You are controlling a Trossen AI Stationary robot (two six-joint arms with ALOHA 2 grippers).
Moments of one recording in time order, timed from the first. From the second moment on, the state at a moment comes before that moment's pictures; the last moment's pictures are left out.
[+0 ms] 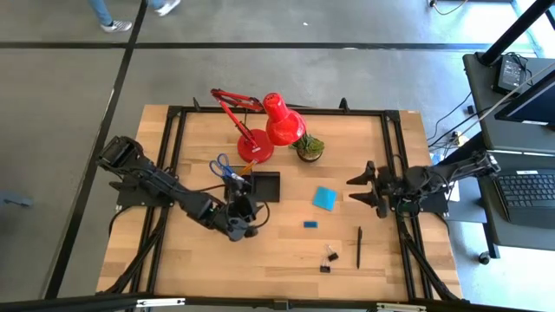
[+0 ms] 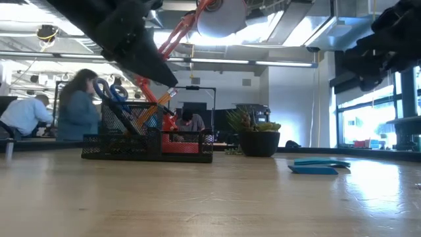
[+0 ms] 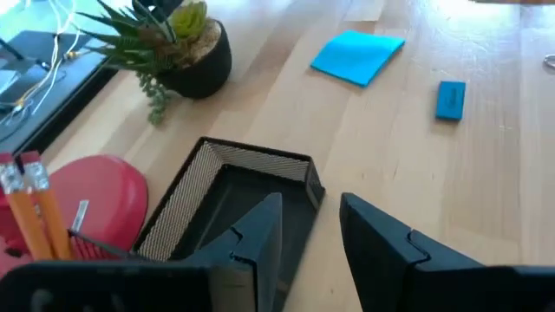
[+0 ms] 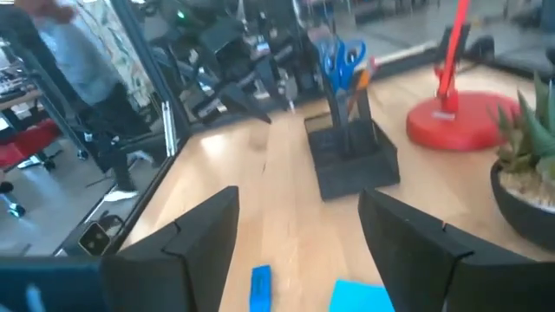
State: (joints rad) left arm -0.46 1.58 0.89 -0.18 -0.81 -0.46; right arm 0.30 0.16 0.10 -0.05 0.24 0.35
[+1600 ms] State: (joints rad) left arm -0.18 1.97 1.12 0.50 -0.23 0.04; right arm 0.43 1.30 0.70 -0.42 0.24 0.55
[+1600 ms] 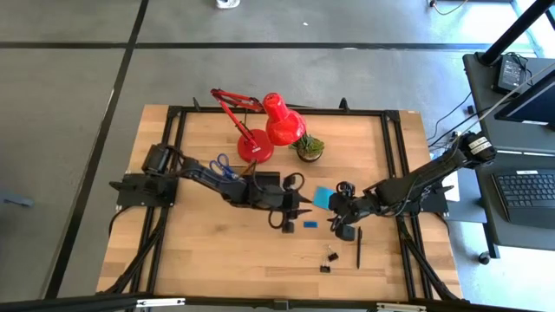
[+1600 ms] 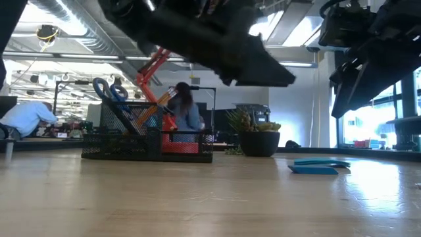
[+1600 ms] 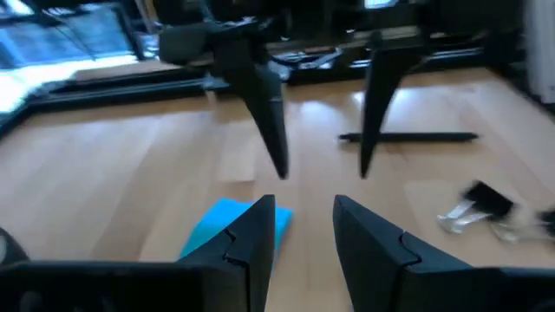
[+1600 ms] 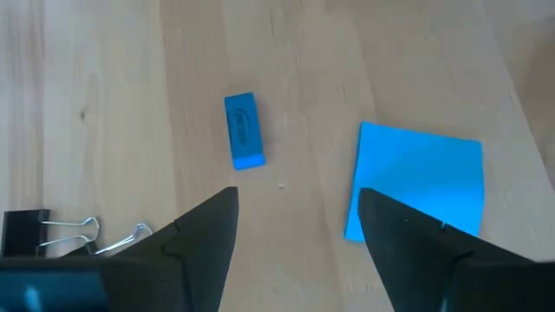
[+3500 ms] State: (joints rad) left arm -0.14 2.33 1.54 0.08 -0.35 -0.07; right arm 0.43 1.30 0.70 -0.48 0.28 0.54
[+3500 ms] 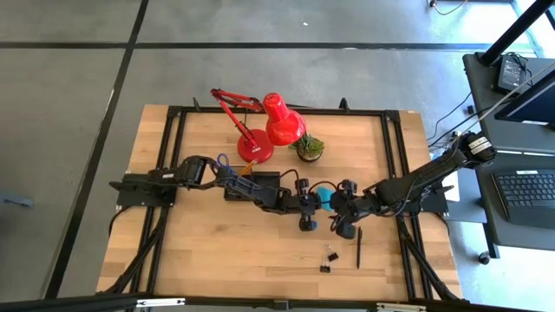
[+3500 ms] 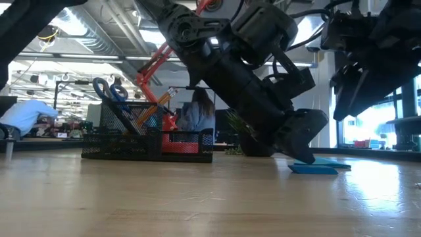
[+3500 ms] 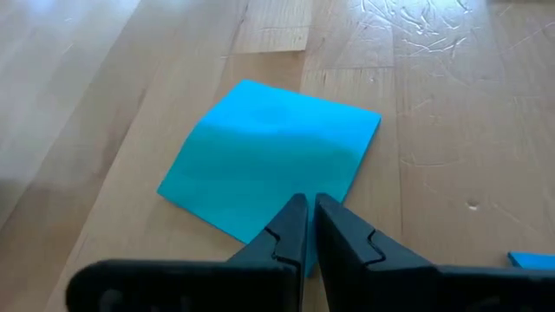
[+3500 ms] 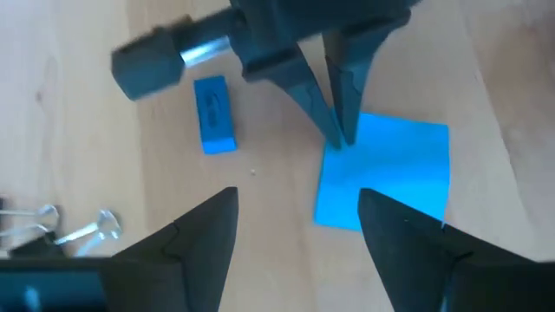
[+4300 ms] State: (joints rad) left arm -0.13 2.33 1.54 0.07 -0.29 -0.08; right arm 0.44 1.59 0.70 -0.44 0.39 0.41
